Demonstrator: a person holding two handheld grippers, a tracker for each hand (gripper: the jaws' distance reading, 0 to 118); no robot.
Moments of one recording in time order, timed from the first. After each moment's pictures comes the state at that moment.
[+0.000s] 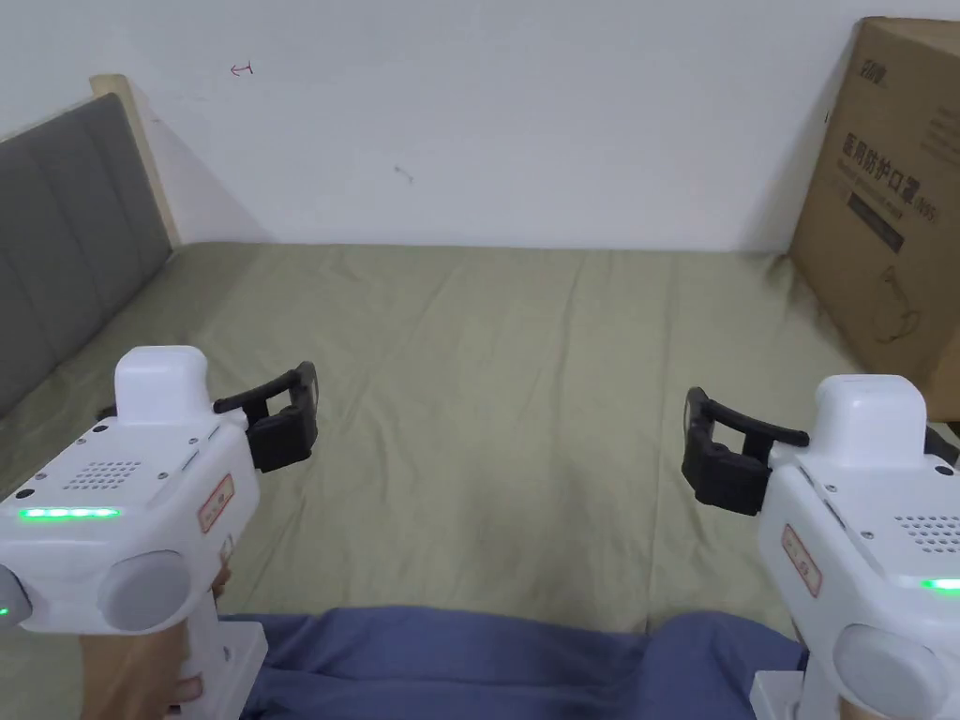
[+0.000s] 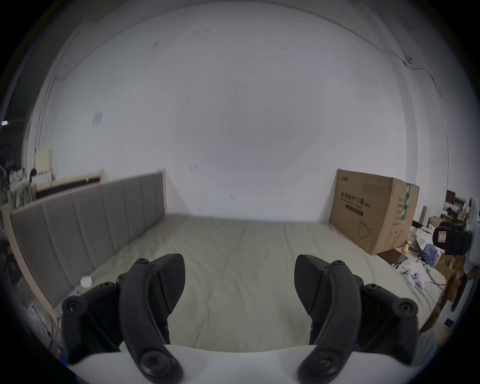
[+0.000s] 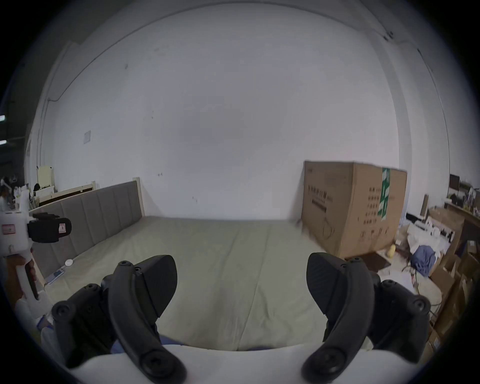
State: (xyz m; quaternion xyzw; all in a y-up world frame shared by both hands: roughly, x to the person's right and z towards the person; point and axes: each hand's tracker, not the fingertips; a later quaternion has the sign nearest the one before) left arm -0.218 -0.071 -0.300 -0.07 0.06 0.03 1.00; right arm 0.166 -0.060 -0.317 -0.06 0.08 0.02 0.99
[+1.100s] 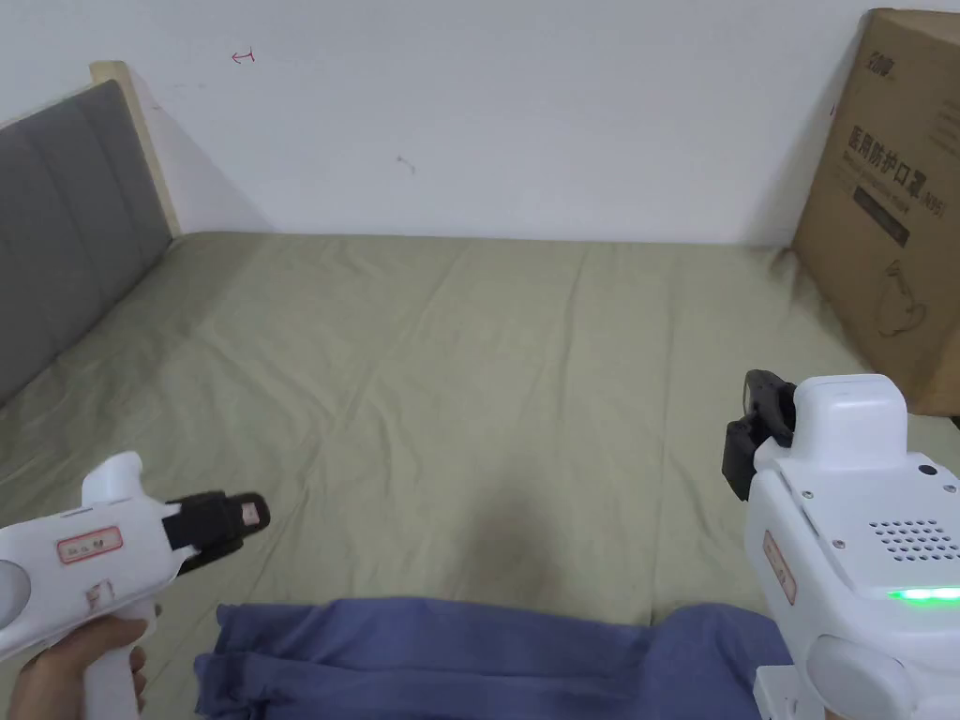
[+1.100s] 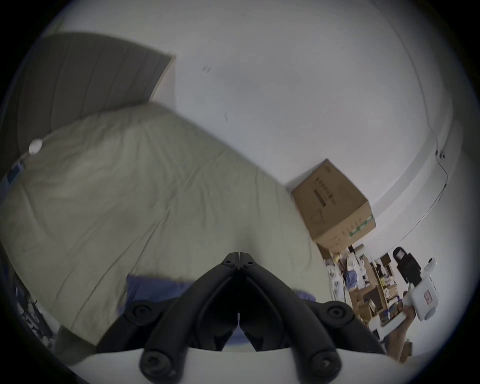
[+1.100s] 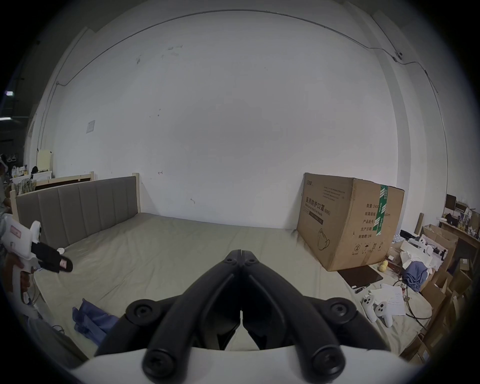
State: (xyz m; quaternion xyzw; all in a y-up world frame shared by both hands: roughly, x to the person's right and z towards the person) left arm -0.329 -0.177 -0.298 -0.32 -0.07 0.34 0.88; right arm 0.152 -0.072 -0.316 -0.06 0.07 0.06 0.99
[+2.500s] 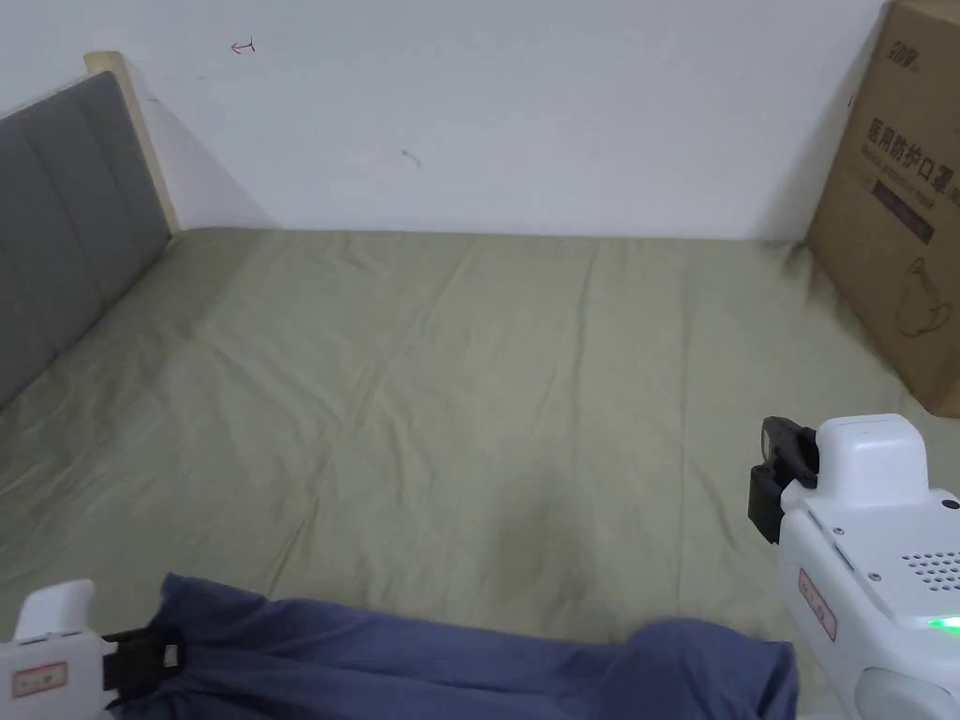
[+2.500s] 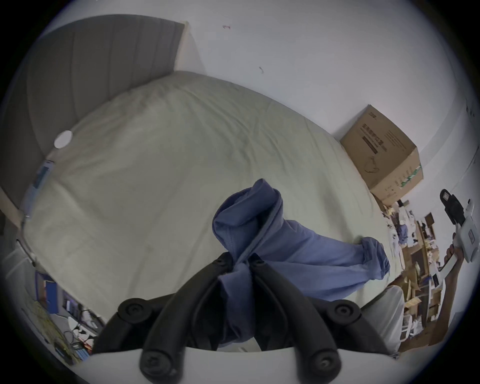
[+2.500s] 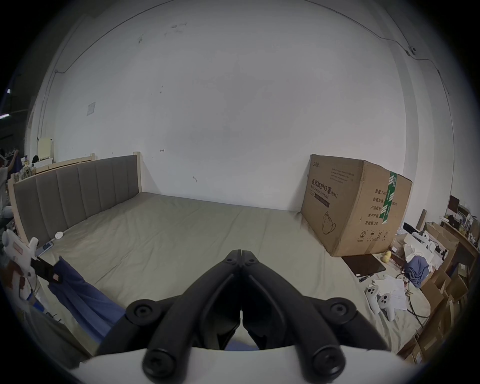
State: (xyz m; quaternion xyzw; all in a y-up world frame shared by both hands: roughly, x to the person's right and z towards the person) left arm -0.402 -0.234 -0.272 -0.42 0.02 0.20 0.88; right arm 0.150 -0.095 -0.337 -0.11 0.08 0.07 0.99
